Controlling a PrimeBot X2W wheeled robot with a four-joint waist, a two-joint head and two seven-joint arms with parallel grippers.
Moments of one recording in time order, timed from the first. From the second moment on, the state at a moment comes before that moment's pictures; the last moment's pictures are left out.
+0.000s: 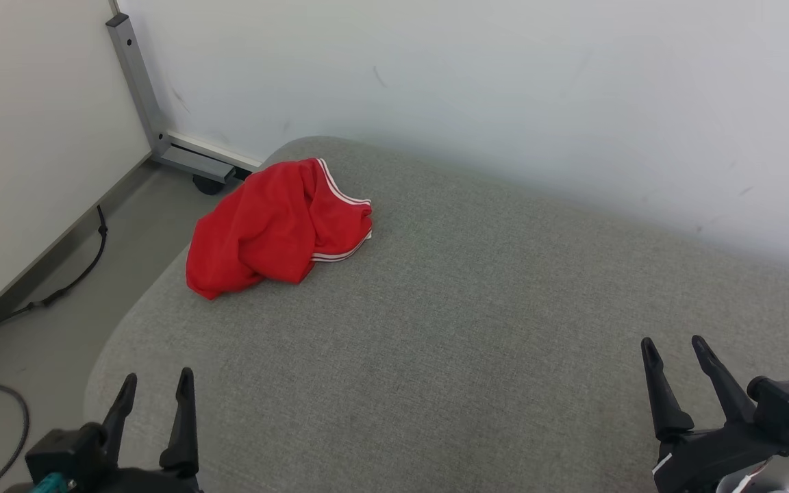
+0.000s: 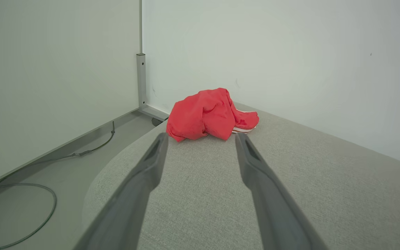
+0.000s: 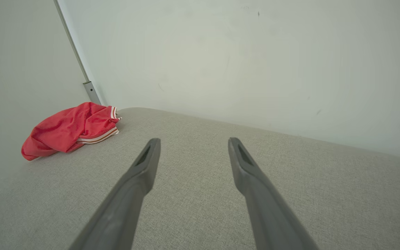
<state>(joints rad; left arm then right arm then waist) 0.04 0.17 -0.16 -0.01 -0.27 0.10 -0.03 0.01 -0.28 0.14 0.07 0.49 -0.09 -0.12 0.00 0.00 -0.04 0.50</state>
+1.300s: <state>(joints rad) -0.88 0.32 -0.11 0.72 -0.46 -0.12 0.24 -0.17 -0.35 0.15 -0.07 0.43 -0.09 -0.03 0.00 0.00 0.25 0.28</state>
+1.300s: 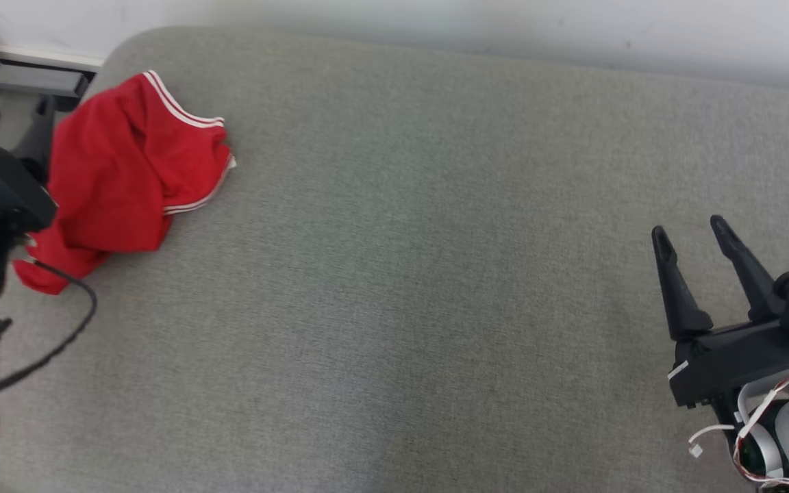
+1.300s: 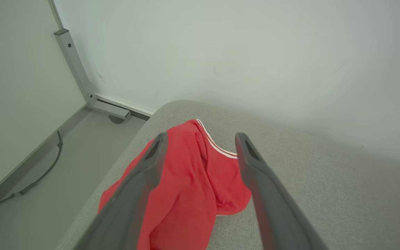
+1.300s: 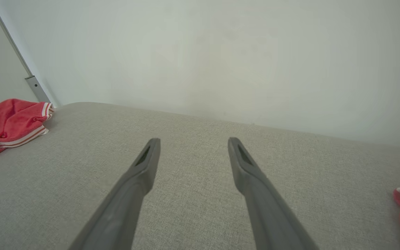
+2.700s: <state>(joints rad) -1.10 0.37 -0.28 1.08 -0.54 -0.12 0.50 -0.24 -0.41 0.11 -0.12 0.39 -0.10 0.04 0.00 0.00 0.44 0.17</state>
